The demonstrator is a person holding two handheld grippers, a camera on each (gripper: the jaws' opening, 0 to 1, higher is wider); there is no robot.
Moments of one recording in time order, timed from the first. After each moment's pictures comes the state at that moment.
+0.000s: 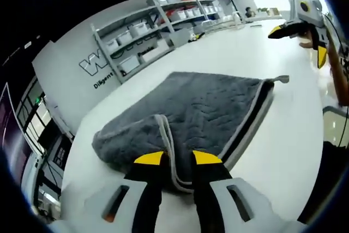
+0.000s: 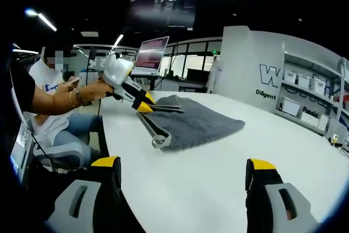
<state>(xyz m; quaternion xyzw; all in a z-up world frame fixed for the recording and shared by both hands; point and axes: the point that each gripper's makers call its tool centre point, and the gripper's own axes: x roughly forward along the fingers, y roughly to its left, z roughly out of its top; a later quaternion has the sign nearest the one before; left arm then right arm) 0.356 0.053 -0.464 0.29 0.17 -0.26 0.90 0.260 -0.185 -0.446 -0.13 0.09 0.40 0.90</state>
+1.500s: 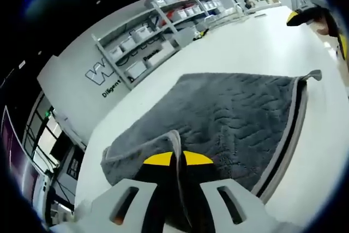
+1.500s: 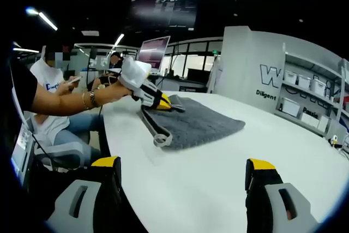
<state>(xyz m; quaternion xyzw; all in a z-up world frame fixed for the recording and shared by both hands) 0.412 0.045 -0.458 0.33 0.14 -0.23 0.90 0.257 -0.185 -0.448 -0.13 0.09 0.40 0.90</state>
